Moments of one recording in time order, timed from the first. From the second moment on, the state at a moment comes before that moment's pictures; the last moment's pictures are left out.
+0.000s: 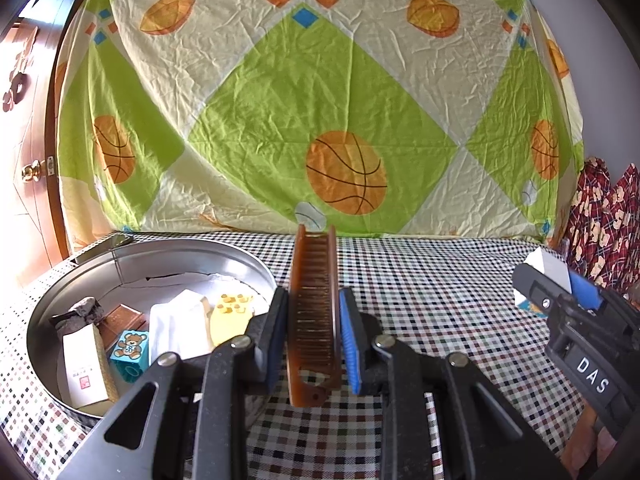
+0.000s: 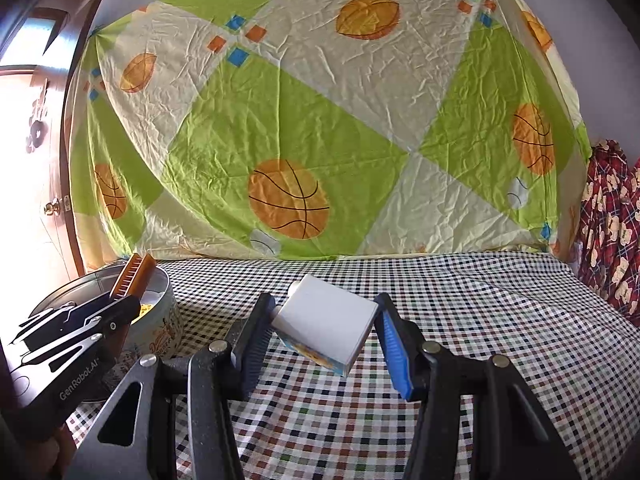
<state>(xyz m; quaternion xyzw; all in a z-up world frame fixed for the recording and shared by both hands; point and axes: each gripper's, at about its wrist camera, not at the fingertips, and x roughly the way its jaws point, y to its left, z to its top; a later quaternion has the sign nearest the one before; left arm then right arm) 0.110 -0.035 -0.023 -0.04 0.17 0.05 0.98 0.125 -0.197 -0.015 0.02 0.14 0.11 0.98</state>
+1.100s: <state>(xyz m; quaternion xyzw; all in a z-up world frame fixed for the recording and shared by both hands) 0.099 0.001 -0.023 -0.06 0.16 0.08 0.98 0.122 -0.149 -0.016 0.01 0.14 0.15 0.98</state>
